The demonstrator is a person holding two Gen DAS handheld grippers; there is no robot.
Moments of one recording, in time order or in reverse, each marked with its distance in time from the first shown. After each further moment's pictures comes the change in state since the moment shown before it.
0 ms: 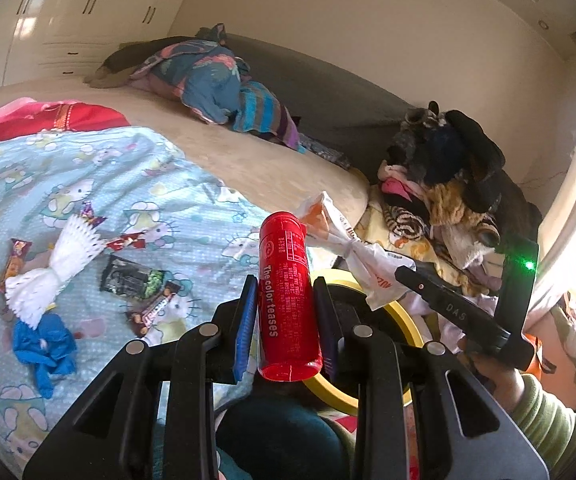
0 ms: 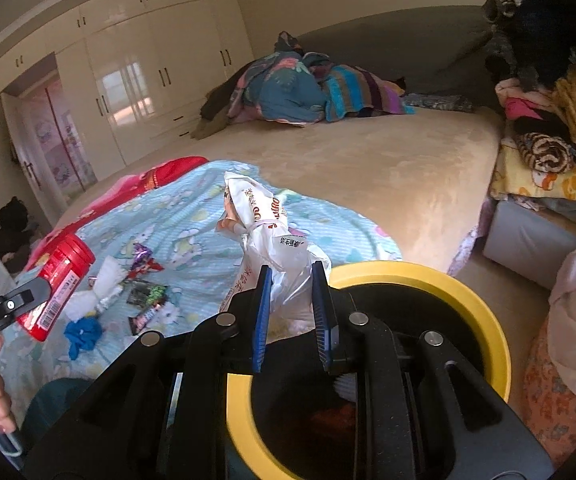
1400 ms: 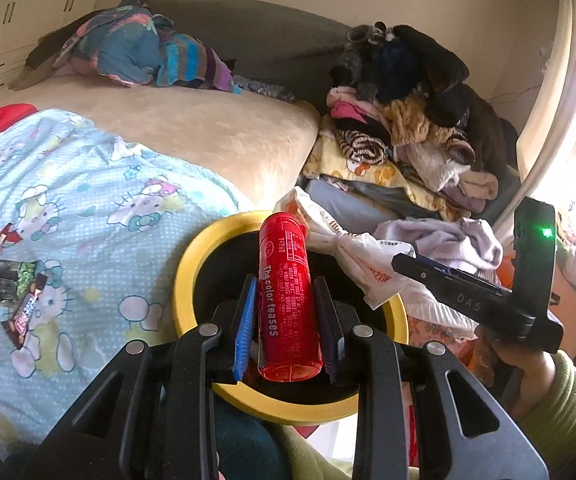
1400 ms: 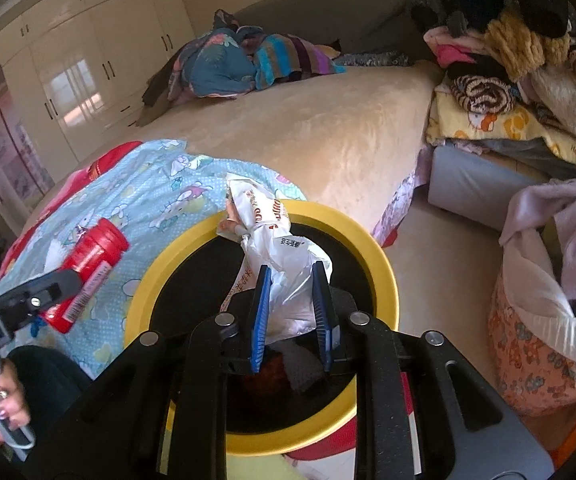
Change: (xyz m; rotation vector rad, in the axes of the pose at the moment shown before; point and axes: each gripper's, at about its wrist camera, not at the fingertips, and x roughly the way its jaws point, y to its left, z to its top) left arm 0.107 -0.094 -0.036 0.191 0.212 -0.111; right arm -0.020 -0.094 -0.039 0.132 0.112 -0.126
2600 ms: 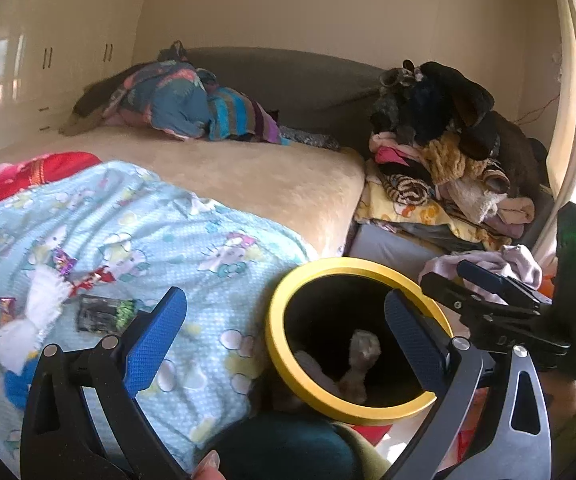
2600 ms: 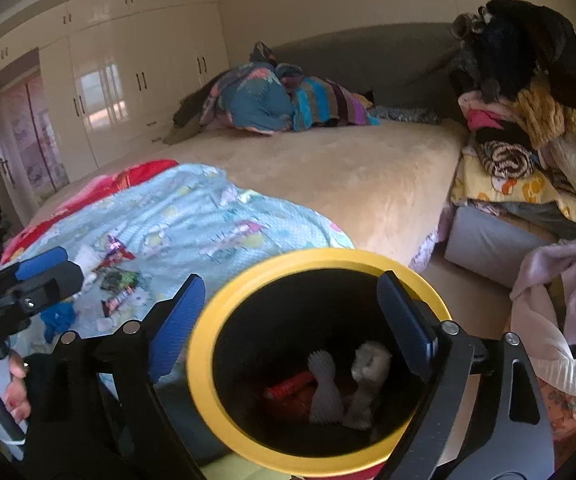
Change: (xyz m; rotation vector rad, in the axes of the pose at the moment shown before) left arm -0.076 0.027 0.005 0.036 -0.191 0.204; right arm -0.027 0.086 0.002 -0.145 -0.175 0.016
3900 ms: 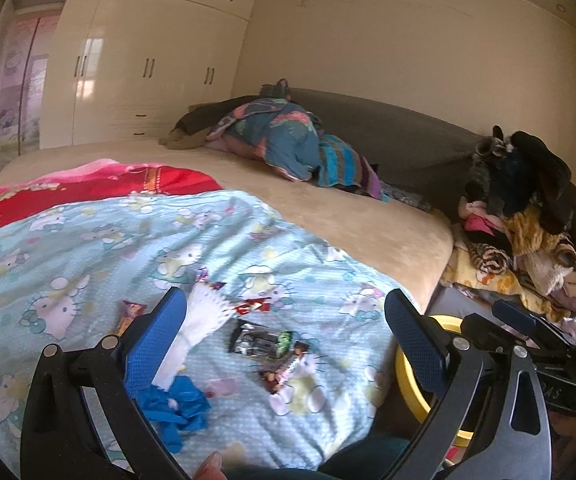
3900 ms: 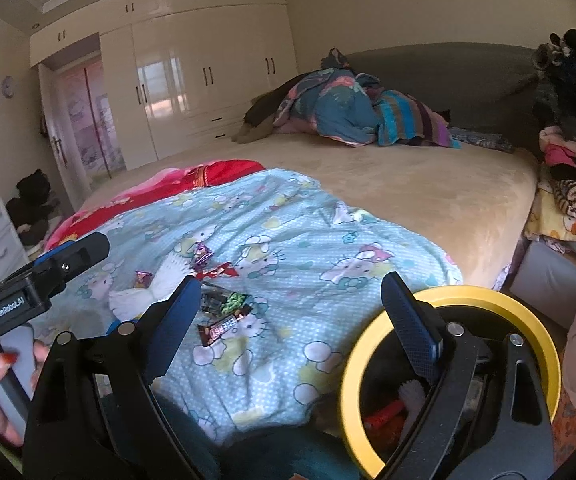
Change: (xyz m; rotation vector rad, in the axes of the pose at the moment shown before) left arm -0.077 0.120 0.008 -0.184 -0.163 0.292; right arm 0.025 0.130 0.020 -0.112 -0.008 0.196
